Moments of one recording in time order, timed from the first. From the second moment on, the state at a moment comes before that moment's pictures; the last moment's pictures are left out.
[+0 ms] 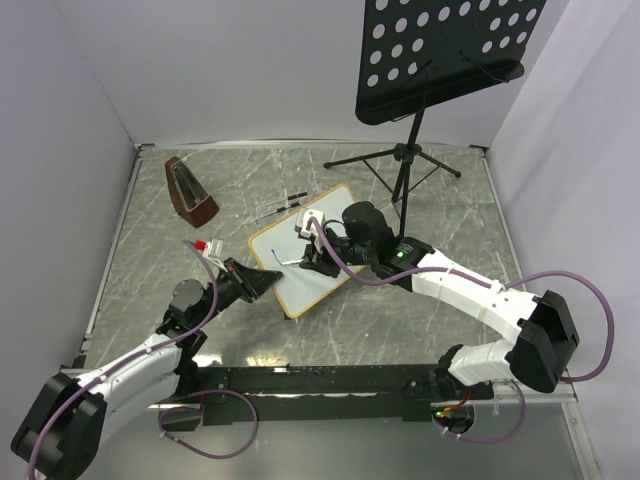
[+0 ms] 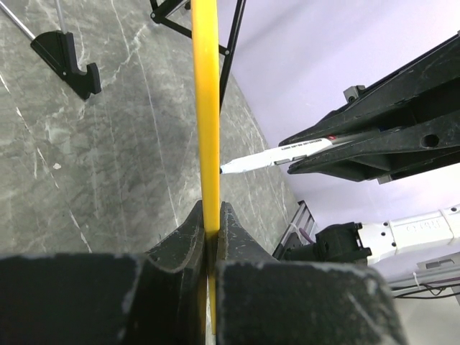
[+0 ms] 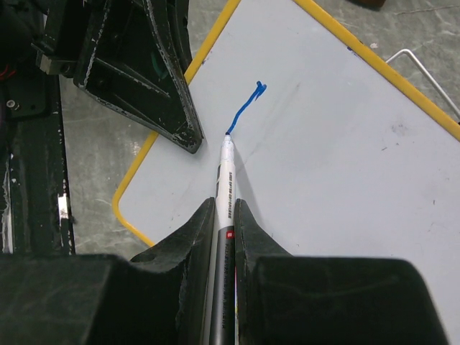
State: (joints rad) left arm -0.50 0.82 0.08 0.80 0.33 -0.93; right arm 0.83 1.32 1.03 -0.20 -0.44 -0.30
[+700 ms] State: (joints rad) left arm -0.50 0.87 0.07 0.85 0.37 -0.94; right arm 0.83 1.32 1.03 -0.20 -0.43 -0.30
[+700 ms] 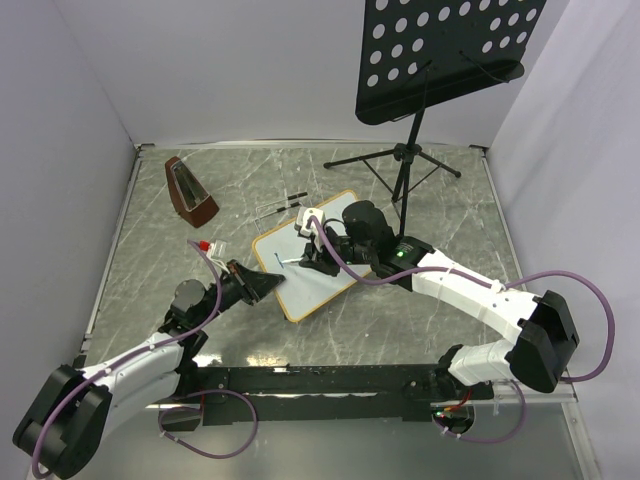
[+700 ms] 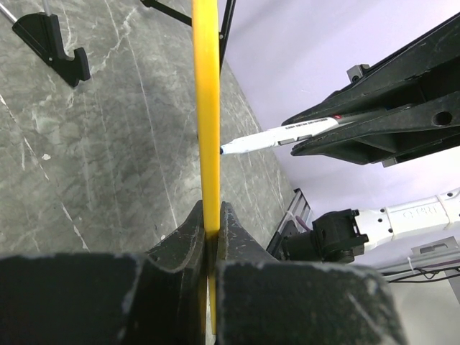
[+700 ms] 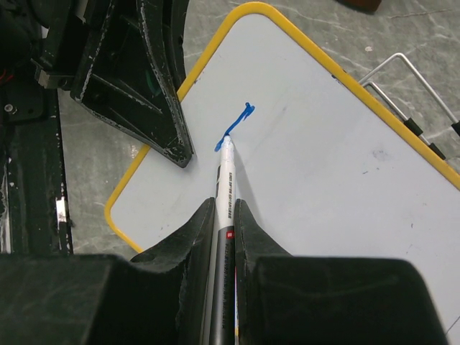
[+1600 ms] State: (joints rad) left arm -0.50 0.87 0.07 0.85 0.37 -0.94; right arm 0.80 1.32 1.03 -0.19 -0.37 -0.27
